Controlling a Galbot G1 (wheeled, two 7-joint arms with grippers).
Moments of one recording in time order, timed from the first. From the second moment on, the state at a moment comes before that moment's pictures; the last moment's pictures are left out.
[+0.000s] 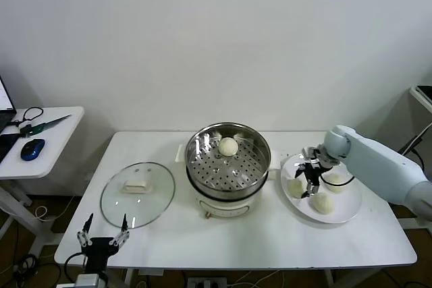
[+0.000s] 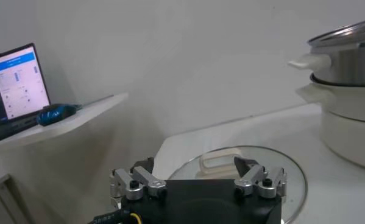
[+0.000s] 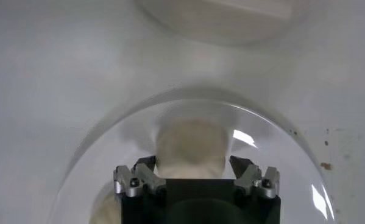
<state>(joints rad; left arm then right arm) 1.71 -1.47 -0.69 -1.97 0.09 -0.02 -0.09 0.05 0.88 -0.92 0.87 0.06 -0.07 -1.12</state>
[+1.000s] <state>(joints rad) 1.73 -1.47 -0.66 -2.00 0.08 -0.03 -0.09 0.61 0.90 -1.31 0.99 0.52 -0.14 -1.12</state>
